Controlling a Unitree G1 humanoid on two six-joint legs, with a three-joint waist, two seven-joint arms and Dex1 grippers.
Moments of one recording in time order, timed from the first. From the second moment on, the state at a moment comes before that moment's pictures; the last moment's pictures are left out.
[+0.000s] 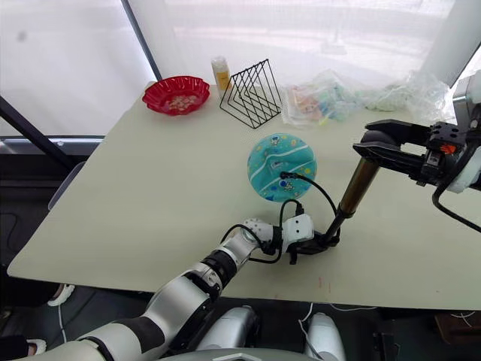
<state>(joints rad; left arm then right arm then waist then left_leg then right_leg) -0.69 -0.08 -0.41 1.08 0.22 -0.36 -0.89 -0.23 -1.06 -0.53 -0.49 1.15 0.80 0.74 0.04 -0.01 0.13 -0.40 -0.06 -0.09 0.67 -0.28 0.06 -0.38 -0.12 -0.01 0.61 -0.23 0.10</state>
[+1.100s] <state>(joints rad) -0.69 -0.08 -0.41 1.09 0.22 -0.36 -0.86 -0.09 -0.90 -0.35 -0.46 0.90 0.61 0.75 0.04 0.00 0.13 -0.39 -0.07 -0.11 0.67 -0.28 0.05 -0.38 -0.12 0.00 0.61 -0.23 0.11</state>
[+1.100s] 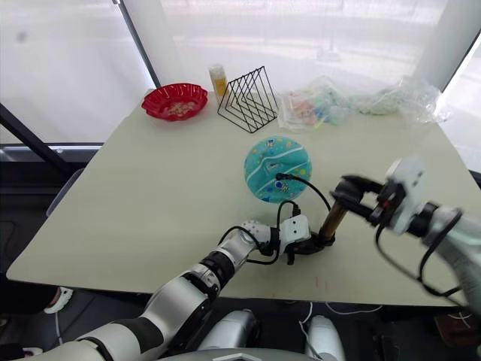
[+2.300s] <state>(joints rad) -0.68 -0.07 -0.41 1.11 0.22 -0.36 -0.85 0.07 -0.65 -0.12 -0.41 0.54 0.28 0.74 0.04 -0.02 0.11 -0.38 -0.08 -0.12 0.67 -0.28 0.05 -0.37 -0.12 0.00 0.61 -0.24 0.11</state>
